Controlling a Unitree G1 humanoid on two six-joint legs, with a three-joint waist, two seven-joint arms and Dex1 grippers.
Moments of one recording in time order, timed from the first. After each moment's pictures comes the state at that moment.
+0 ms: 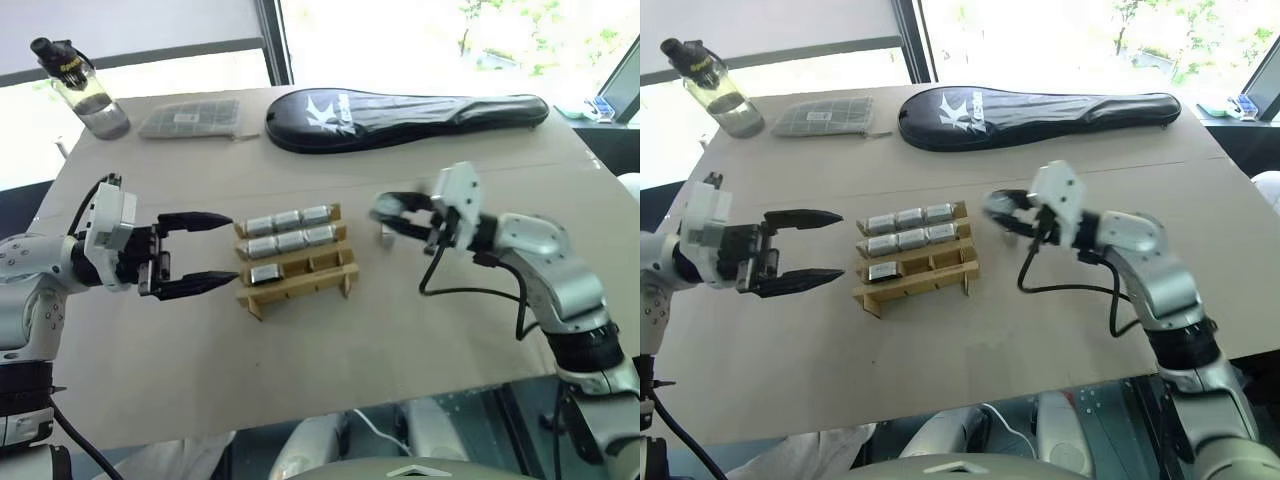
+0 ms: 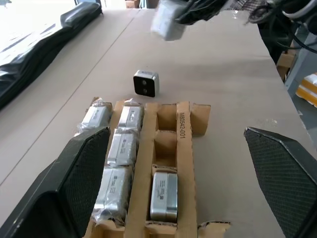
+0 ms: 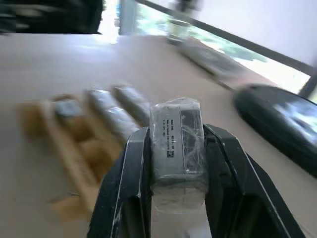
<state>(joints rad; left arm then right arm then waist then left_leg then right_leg) -0.21 0.98 0.31 0.07 -0.64 0.19 -1.50 -0.62 -0.45 0.24 -0.17 0.39 0.33 1.03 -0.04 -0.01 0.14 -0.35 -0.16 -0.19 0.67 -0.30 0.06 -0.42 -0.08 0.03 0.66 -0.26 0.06</state>
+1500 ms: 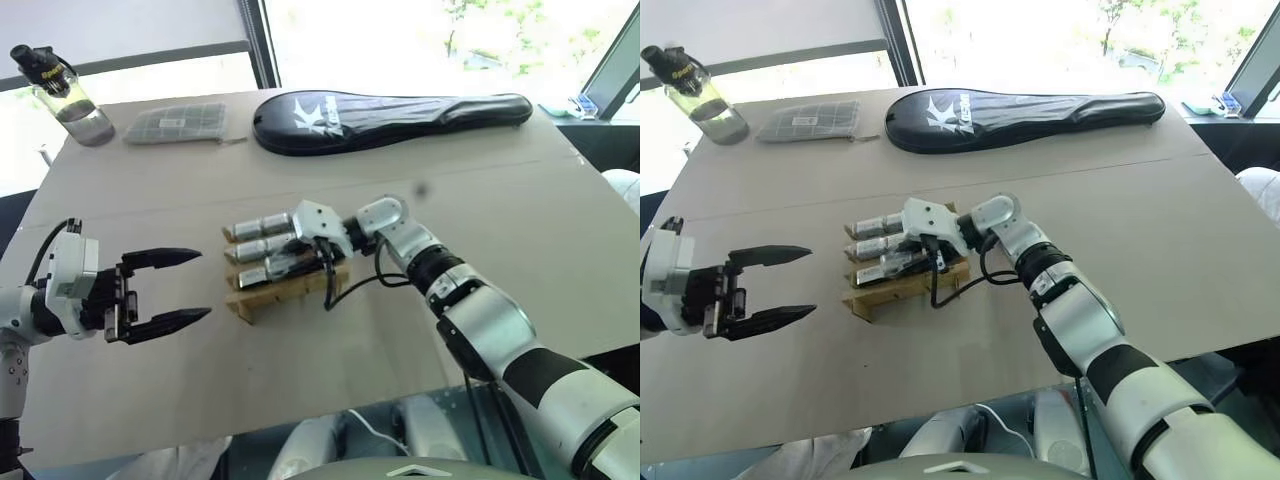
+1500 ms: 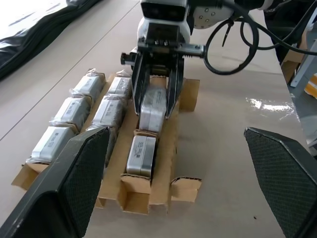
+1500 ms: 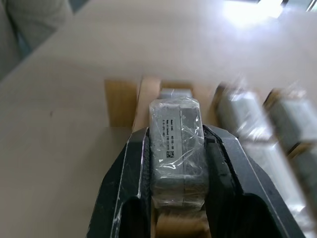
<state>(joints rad) 0.07 0.96 0.51 -0.03 -0.67 0.17 -1.50 -1.13 0.08 0.31 1.15 0.00 -0.30 1.35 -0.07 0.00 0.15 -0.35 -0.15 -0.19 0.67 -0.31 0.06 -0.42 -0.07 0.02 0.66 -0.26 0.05</state>
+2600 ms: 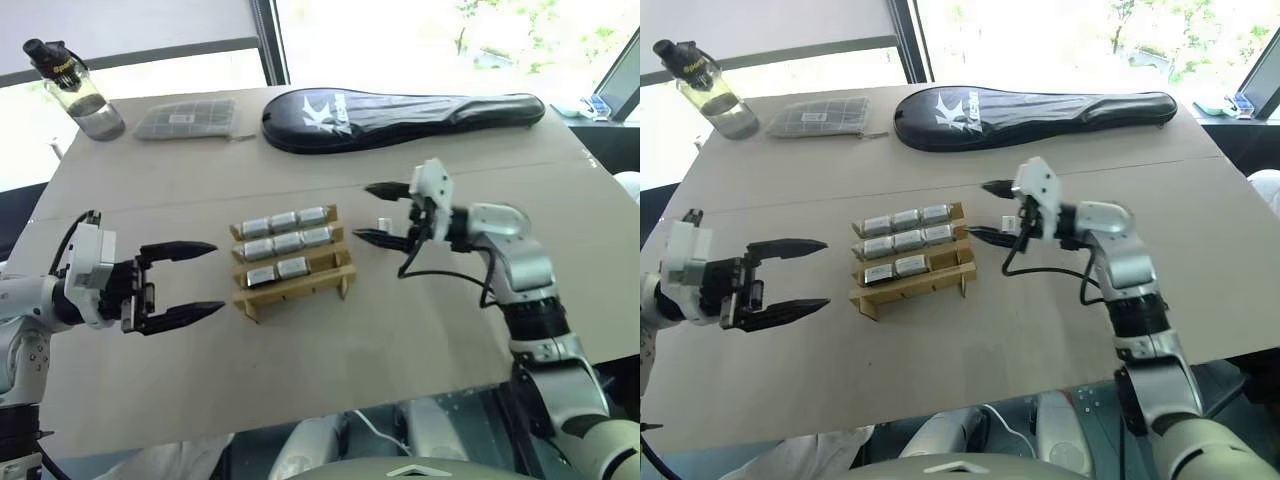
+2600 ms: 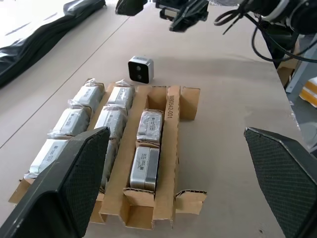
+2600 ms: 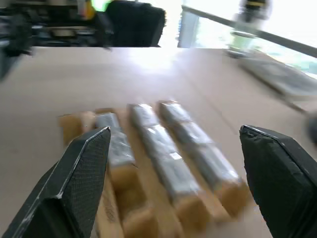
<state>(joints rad) -0.01 0.93 0.44 -0.03 -0.67 0.18 -1.50 -0.61 -0.27 0.04 0.05 0.16 0.30 1.06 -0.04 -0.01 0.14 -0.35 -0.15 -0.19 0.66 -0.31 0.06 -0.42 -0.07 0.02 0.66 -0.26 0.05</state>
